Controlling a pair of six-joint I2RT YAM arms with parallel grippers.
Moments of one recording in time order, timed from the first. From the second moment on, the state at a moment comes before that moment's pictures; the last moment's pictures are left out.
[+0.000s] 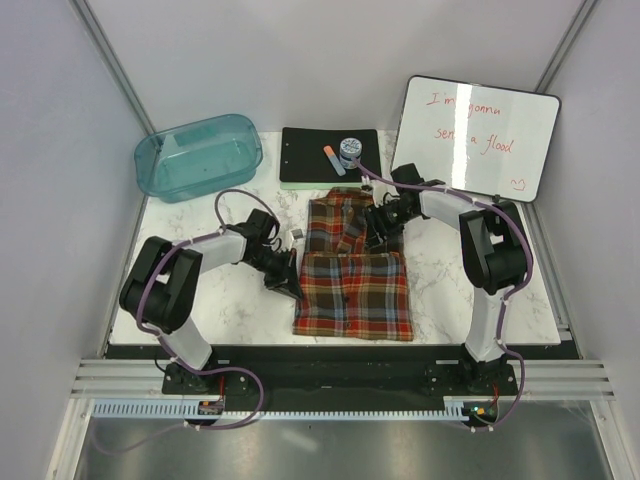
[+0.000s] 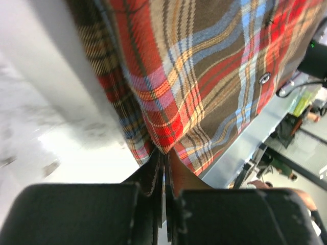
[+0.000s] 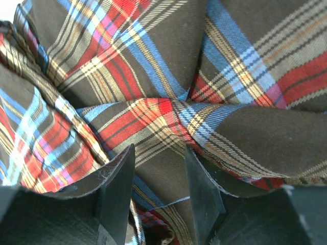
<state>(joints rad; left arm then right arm) -0.40 1.69 0.86 -0.50 0.75 -0.23 0.30 2.00 1.35 -0.56 -0.58 -0.21</state>
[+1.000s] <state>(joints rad) -0.36 1.24 0.92 -0.52 0.83 -0.08 0.26 1.54 1.39 -0.53 -0.63 -0.13</state>
